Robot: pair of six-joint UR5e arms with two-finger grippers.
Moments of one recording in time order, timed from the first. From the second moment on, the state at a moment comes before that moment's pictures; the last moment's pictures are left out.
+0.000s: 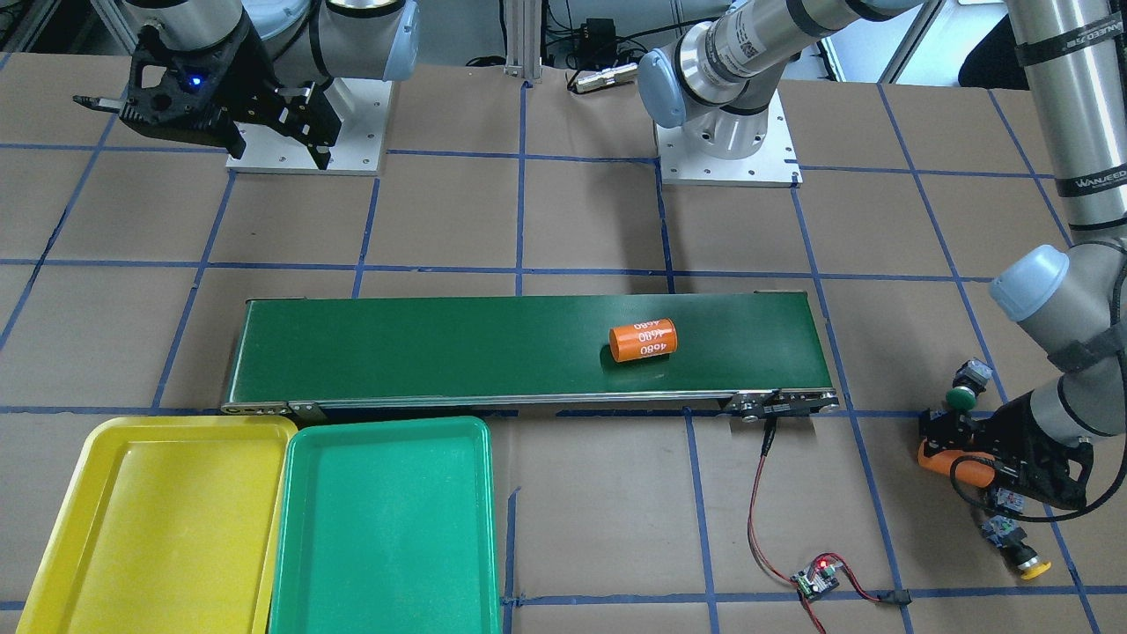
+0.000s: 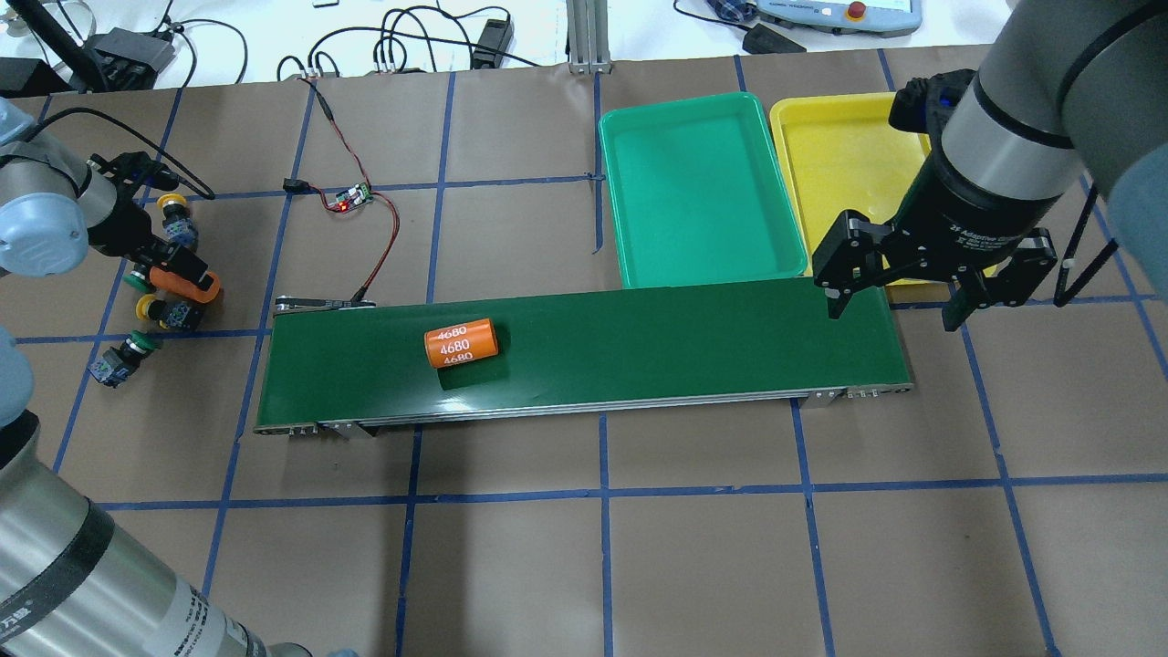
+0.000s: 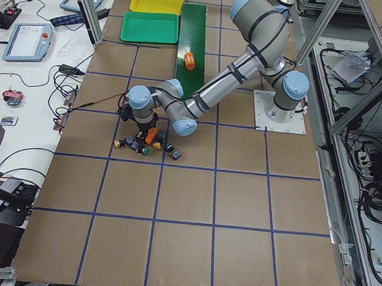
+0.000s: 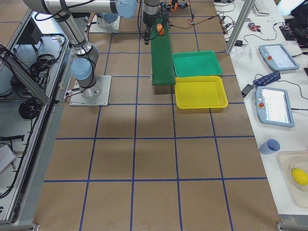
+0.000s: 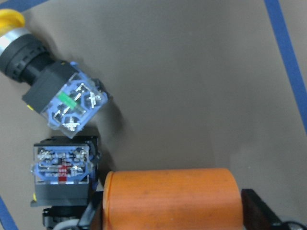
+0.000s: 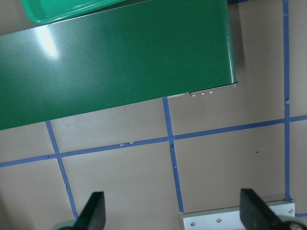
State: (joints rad) left arm -1.02 -2.17 -1.57 -1.00 1.53 0.93; right arm 1.54 -1.74 1.73 -1.45 -1.53 0.12
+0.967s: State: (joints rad) left arm -1.12 -1.86 -1.73 -1.23 1.53 0.48; right arm 1.54 -1.74 1.73 -1.45 -1.53 0.12
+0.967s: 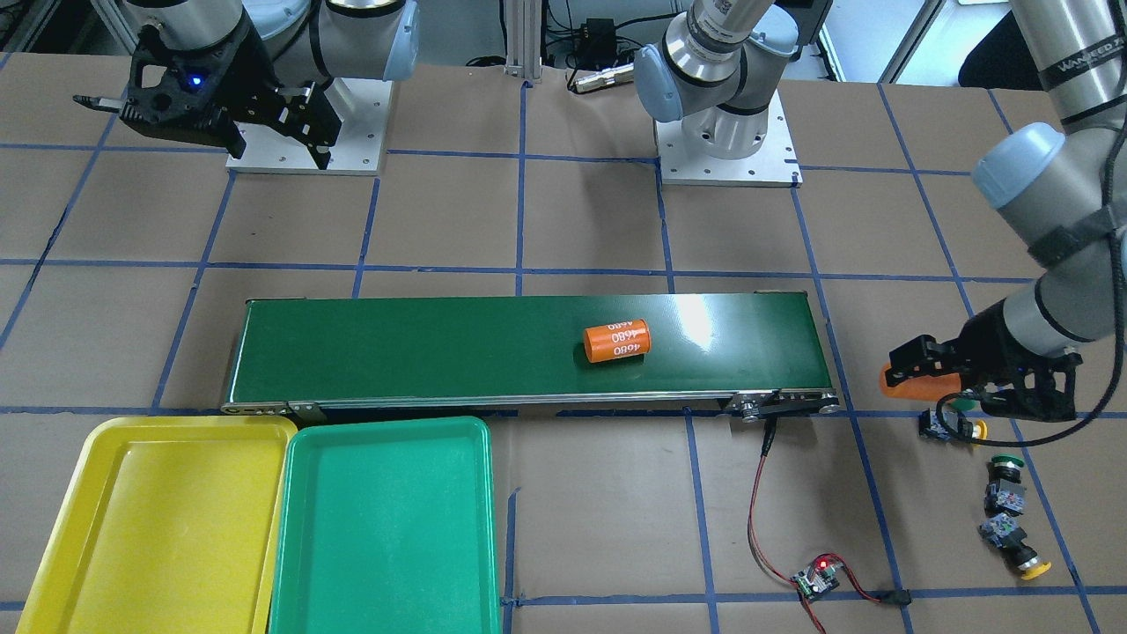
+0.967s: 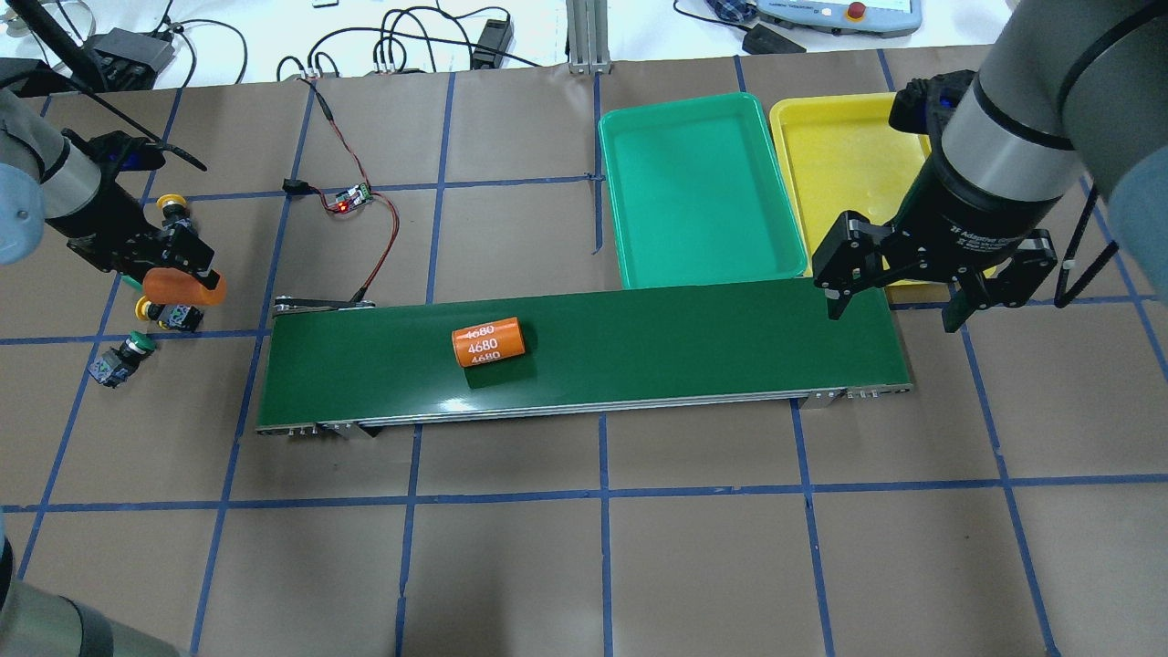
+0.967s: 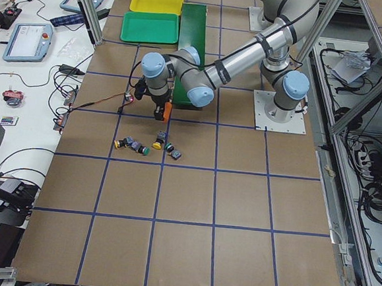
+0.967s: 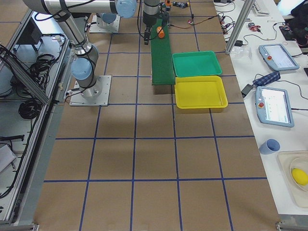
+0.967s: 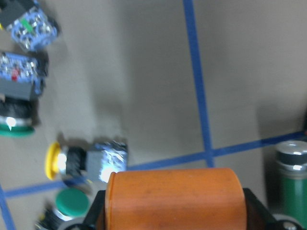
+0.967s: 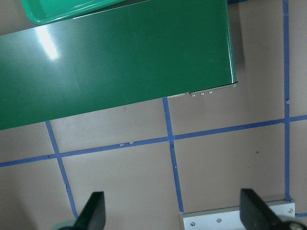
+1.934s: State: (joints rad) left arm -1.34 -1.72 -1.97 -1.16 1.52 0.02; right arm 1.54 -1.74 1.73 -1.44 -1.53 0.12
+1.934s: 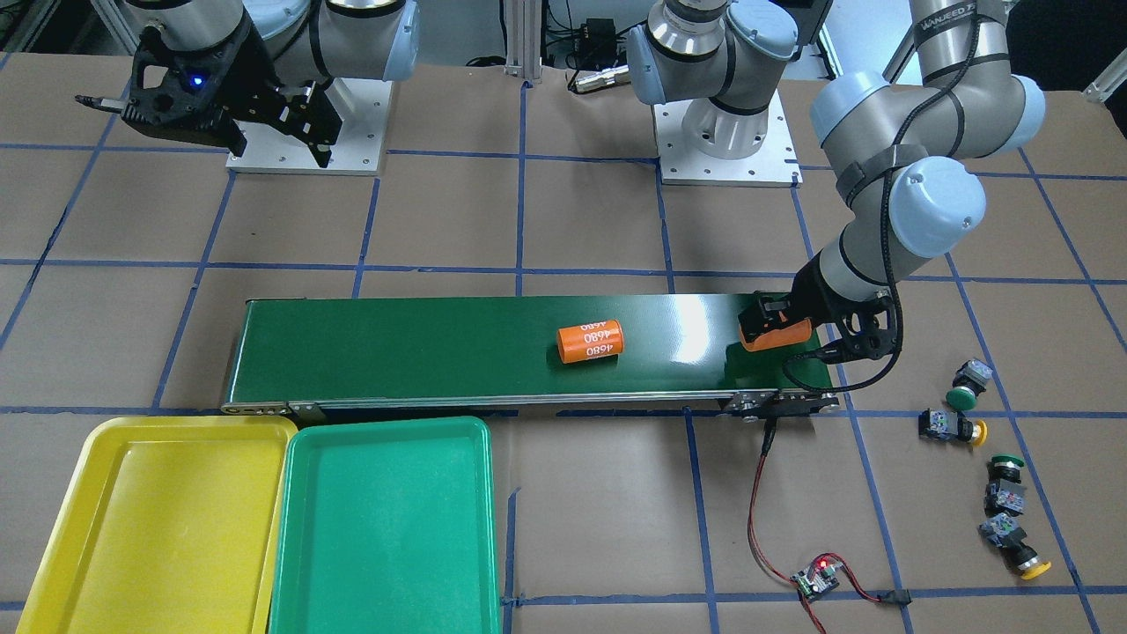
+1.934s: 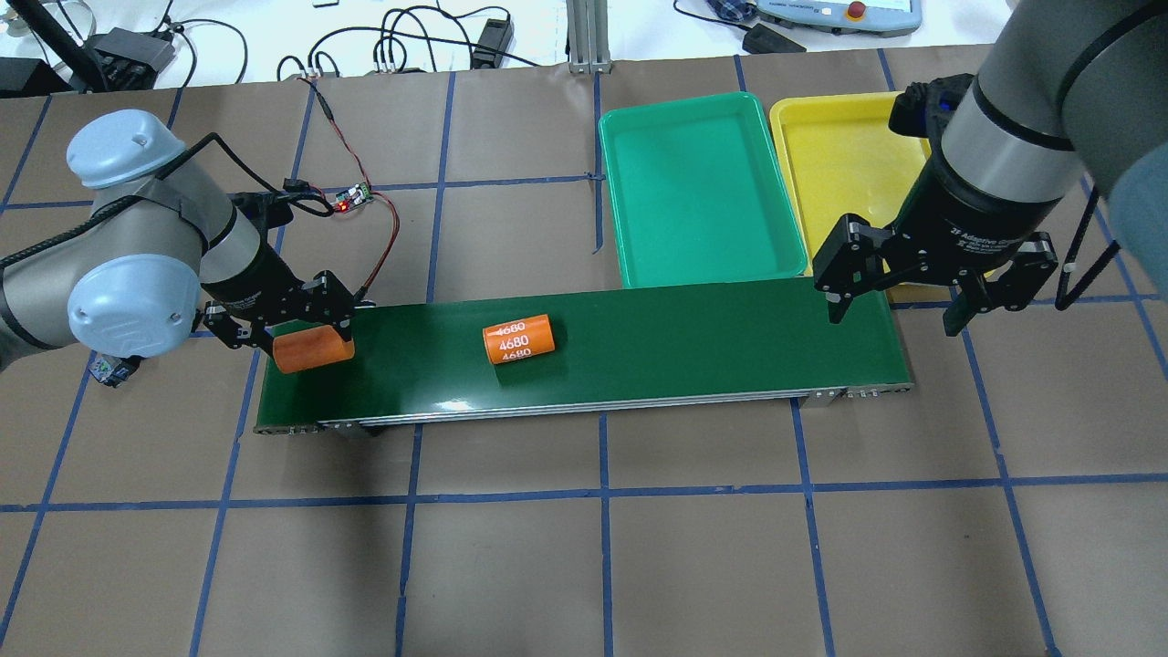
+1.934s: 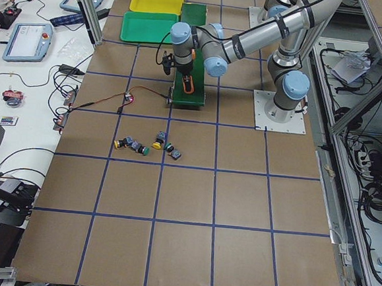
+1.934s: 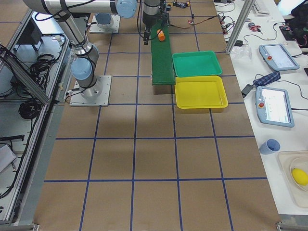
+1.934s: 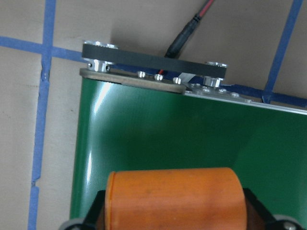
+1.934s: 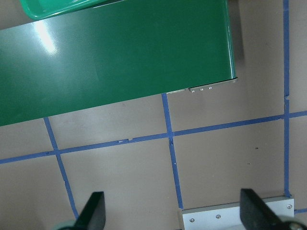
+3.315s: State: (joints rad) left arm -1.05 -1.88 -1.75 -1.11 1.52 0.85; right arm 1.54 -1.74 1.73 -1.44 -1.53 0.12
